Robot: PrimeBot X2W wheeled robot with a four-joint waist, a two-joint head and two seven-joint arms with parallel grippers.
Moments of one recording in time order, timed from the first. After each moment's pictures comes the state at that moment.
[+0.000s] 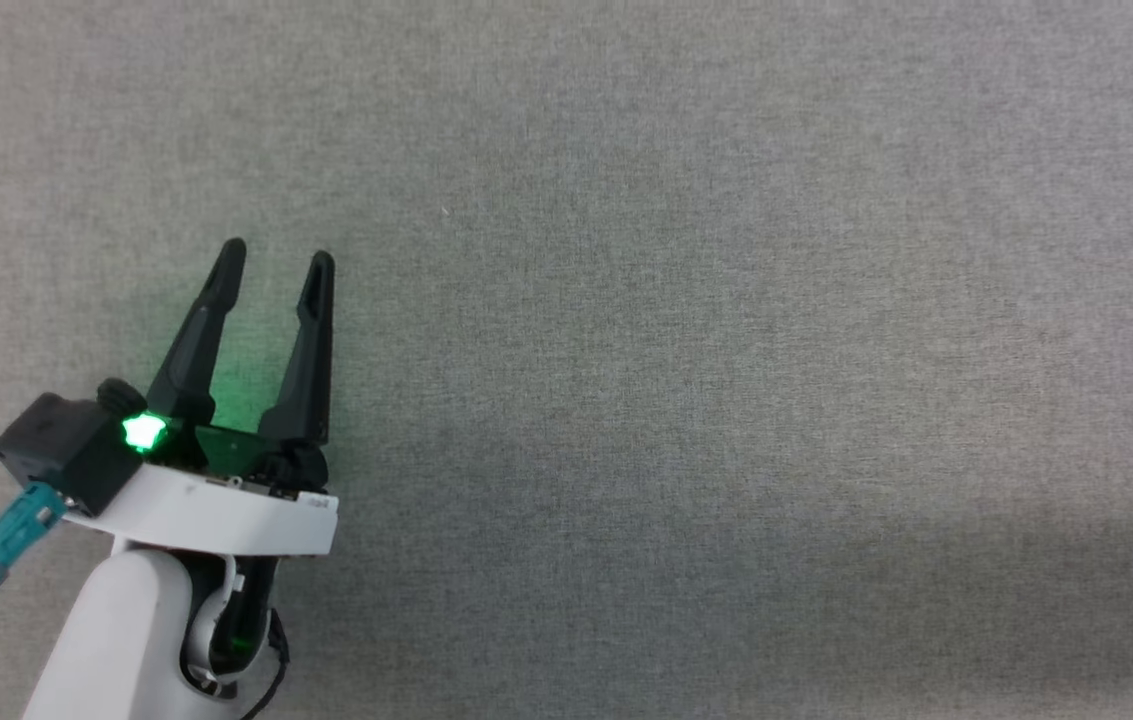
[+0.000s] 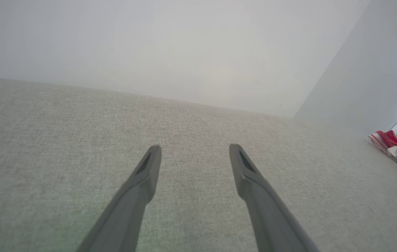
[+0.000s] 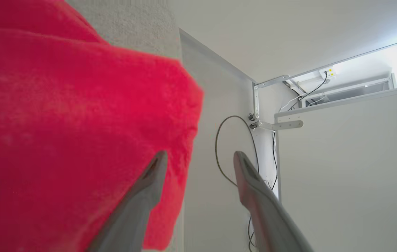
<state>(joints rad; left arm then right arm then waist) -0.33 0.31 -0.15 0.01 -0.52 -0.13 -0.26 -0.78 -0.88 0.01 0.71 0.03 0.13 0.32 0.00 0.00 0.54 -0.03</state>
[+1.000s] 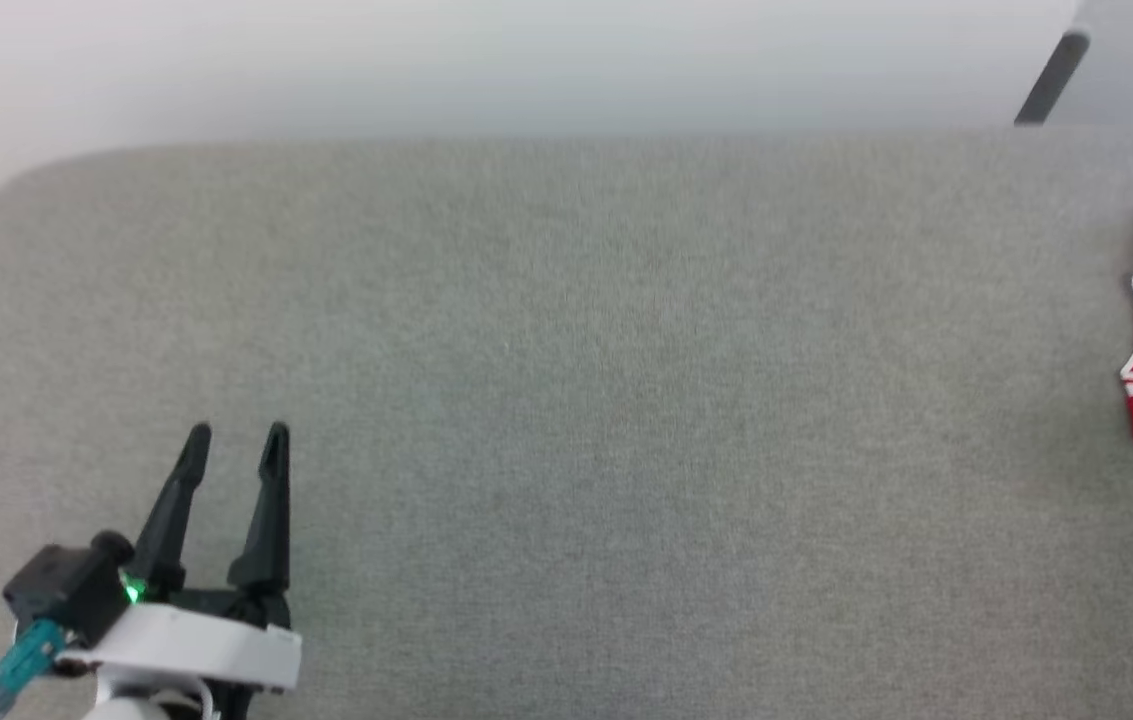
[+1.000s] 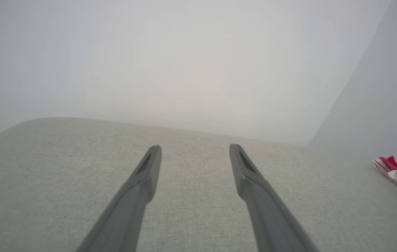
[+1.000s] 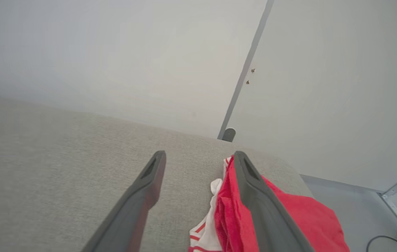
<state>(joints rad) -0.11 0.27 -0.05 0.09 -0.49 -0.13 -0.26 -0.51 -0.54 0.10 0.55 0.31 0.13 -0.18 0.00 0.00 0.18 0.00</state>
